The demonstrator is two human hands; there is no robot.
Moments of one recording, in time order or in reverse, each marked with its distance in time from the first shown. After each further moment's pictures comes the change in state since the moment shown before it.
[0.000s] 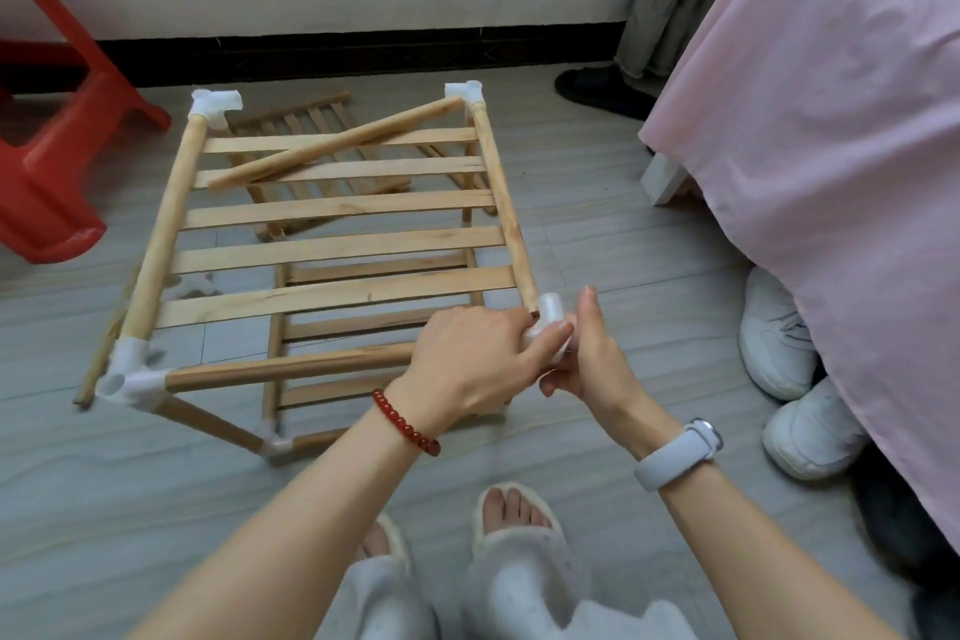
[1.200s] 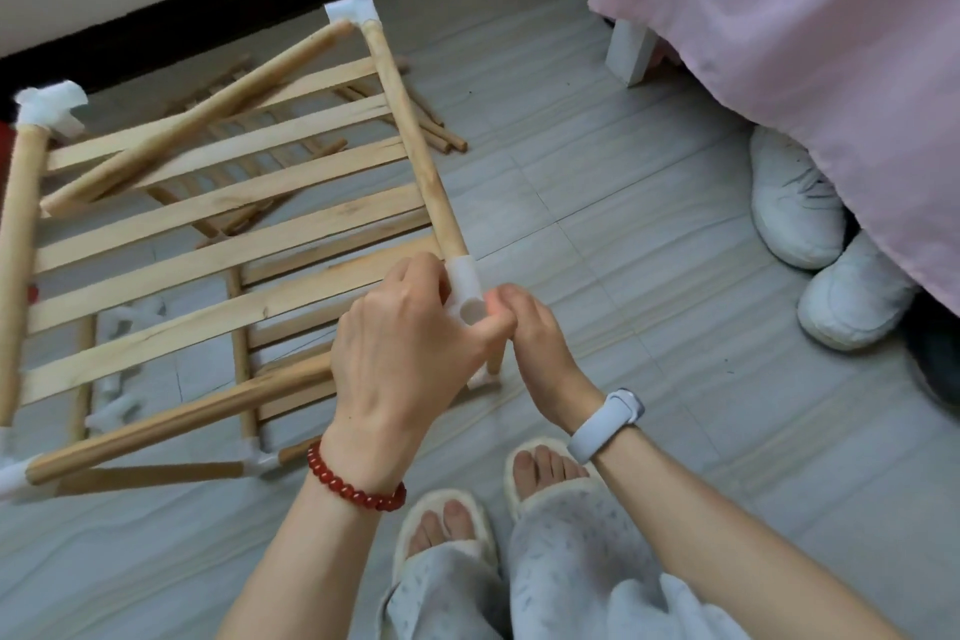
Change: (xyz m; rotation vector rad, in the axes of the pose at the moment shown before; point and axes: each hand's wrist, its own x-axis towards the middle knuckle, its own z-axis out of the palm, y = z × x) left_hand -0.004 0.000 0.004 -0.120 0.284 -0.085; right_hand 0.034 0.064 0.019 0.137 0.153 -0.123
